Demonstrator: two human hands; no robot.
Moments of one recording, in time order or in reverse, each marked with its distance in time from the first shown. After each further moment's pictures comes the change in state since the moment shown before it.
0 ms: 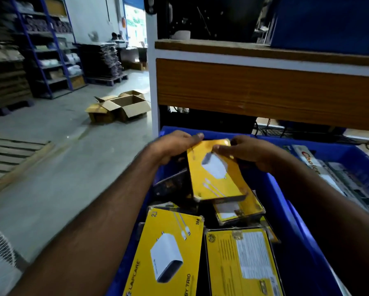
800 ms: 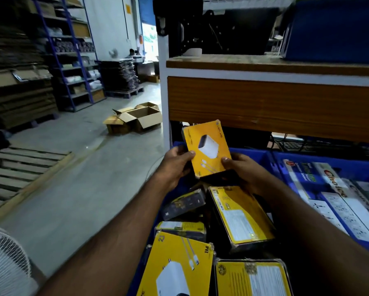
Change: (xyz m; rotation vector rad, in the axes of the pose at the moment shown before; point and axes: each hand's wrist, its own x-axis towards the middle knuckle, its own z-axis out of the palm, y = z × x) left_hand 0.011 -0.028 0.000 -0.606 0.290 -0.018; right_hand 0.055 0.020 0.029 0.569 -0.012 -0.046
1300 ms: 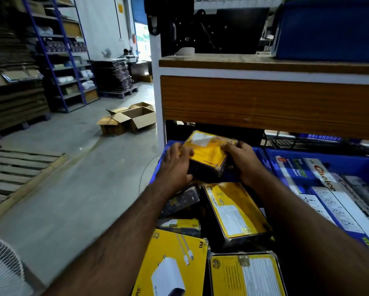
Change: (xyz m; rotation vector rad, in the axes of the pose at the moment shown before) left_hand -0.003 -0.022 -0.001 1.406 0.074 0.592; right_hand 0.007 -0.009 -0.001 0.115 0.259 -0.126
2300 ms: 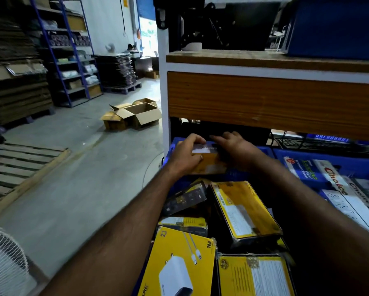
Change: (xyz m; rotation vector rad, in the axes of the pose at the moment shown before) left_hand 0.034 -0.003 -0.010 -0.630 -0.022 -0.066; right_hand 0.030 -0.020 0.009 -1.515 -0.298 -0.647
